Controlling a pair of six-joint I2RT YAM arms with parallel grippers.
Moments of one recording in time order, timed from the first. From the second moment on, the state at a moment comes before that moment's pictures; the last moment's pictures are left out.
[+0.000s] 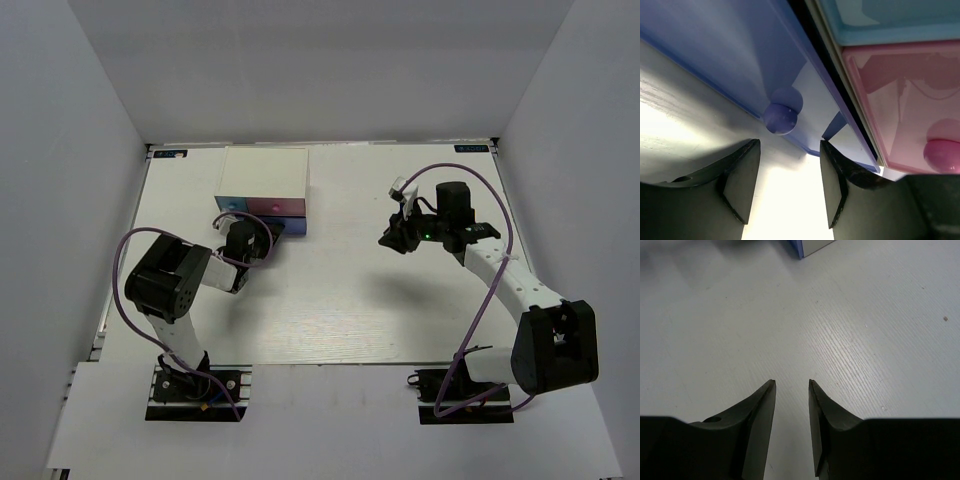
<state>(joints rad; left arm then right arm) -0.36 1.80 0.56 0.80 -0.10 -1.21 0.25 1.30 0.89 -0.27 -0.73 -0.40</state>
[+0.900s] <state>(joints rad) -0.36 1.81 0.56 0.85 -0.08 -1.23 0.25 1.31 0.87 -0.27 -0.73 -0.40</state>
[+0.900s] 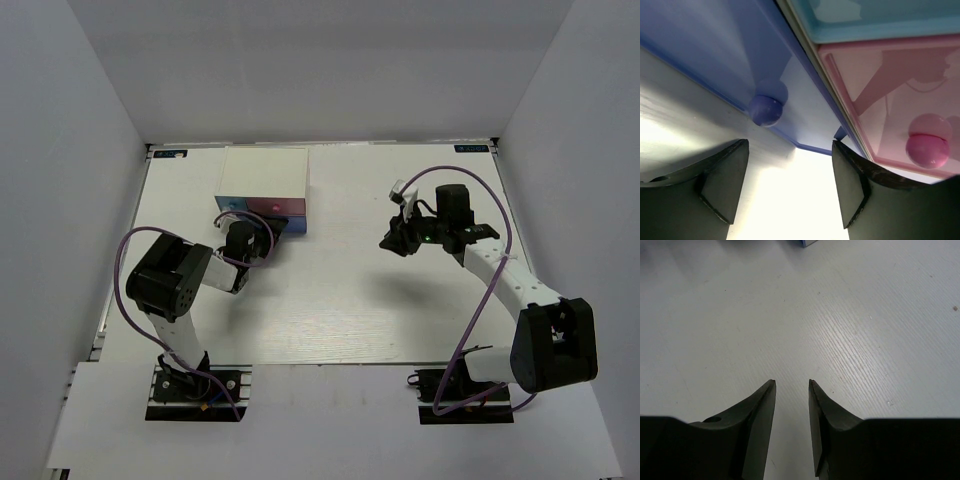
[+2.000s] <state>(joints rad) -0.41 1.01 0.30 0.40 0.27 -0.86 0.25 1.31 0.83 -0.26 -0.57 -0.21</state>
